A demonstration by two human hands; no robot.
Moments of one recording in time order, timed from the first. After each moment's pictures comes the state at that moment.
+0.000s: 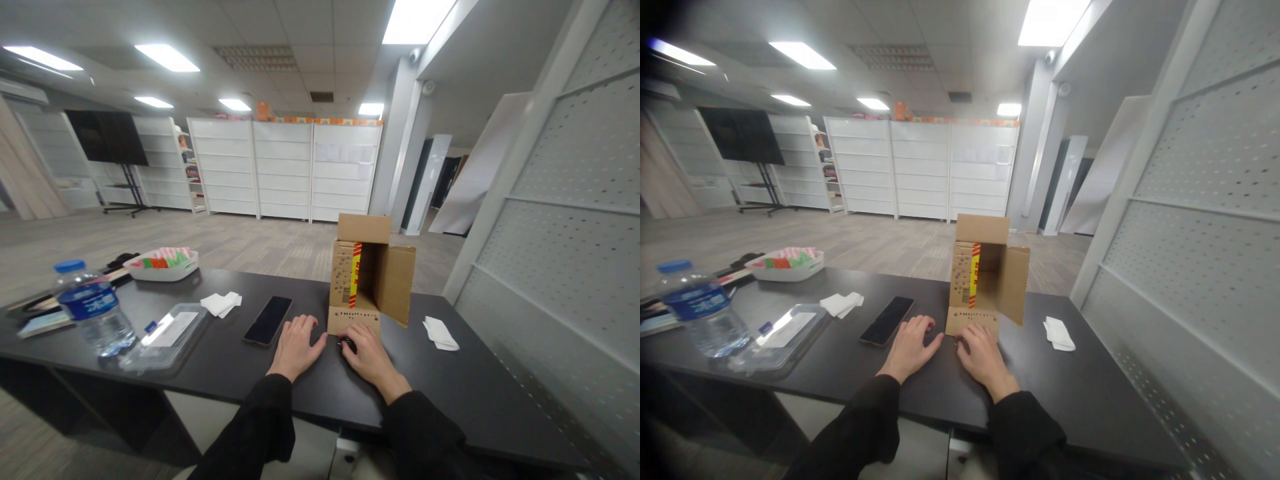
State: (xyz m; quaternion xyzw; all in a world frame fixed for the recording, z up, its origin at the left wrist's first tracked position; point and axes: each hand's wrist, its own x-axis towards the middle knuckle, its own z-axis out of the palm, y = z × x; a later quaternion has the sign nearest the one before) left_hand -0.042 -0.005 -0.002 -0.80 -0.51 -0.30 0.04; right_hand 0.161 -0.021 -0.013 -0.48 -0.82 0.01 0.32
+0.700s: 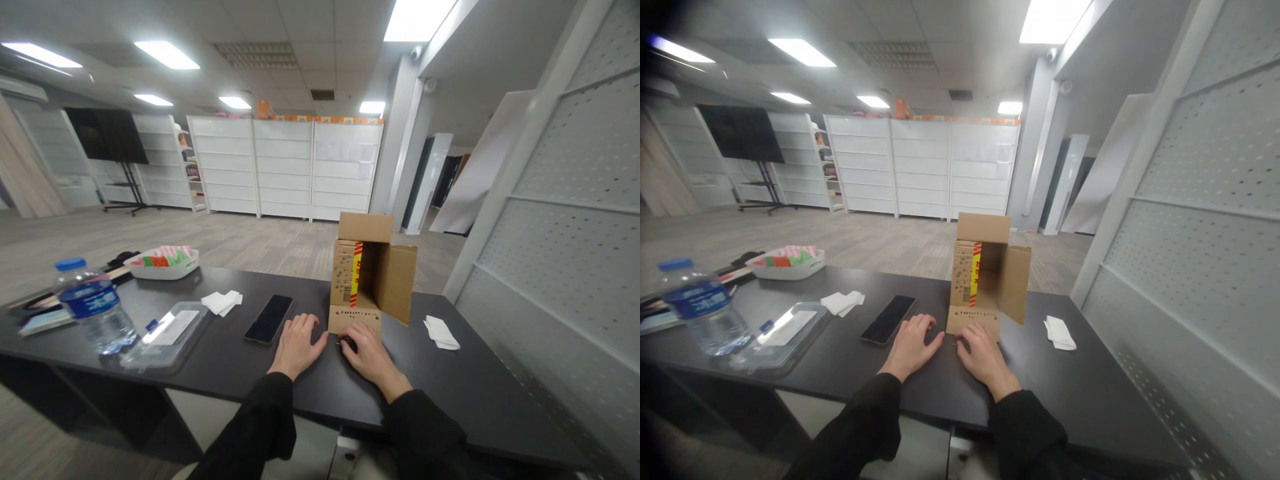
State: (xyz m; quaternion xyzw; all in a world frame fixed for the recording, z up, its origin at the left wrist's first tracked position) left_hand -0.042 -0.004 -0.004 -0.80 -0.51 -0.30 0.04; right_hand 0.160 -0.023 -0.010 -0.48 -0.82 0.04 0.32
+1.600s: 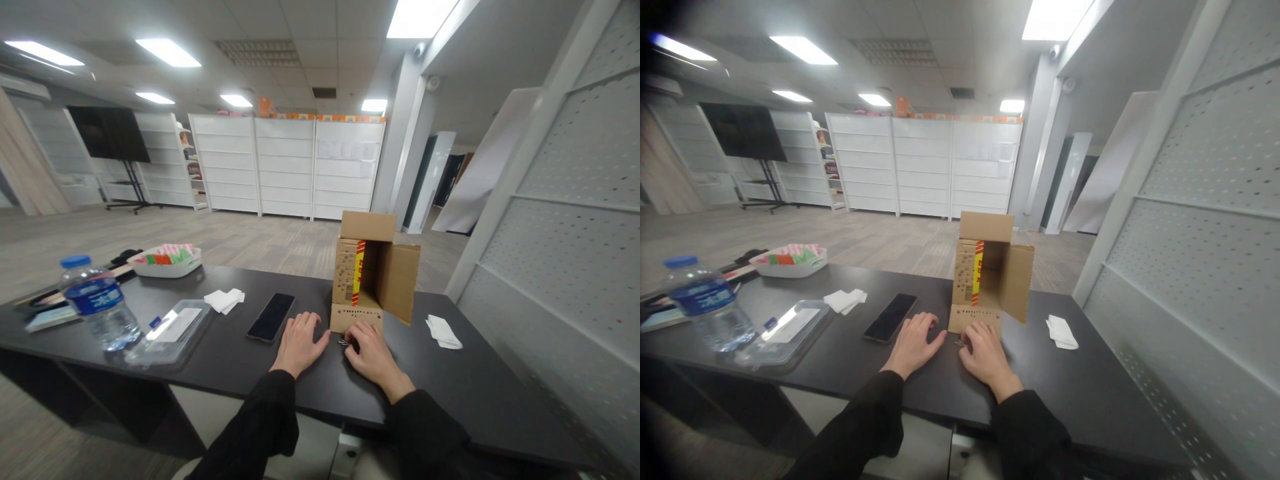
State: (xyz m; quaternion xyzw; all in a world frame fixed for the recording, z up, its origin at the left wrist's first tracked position) left_hand -0.042 -0.004 -0.003 -0.81 -0.51 -0.30 0.03; right_hand 0.159 -0.026 -0.011 -0.51 -0.81 0.00 0.29
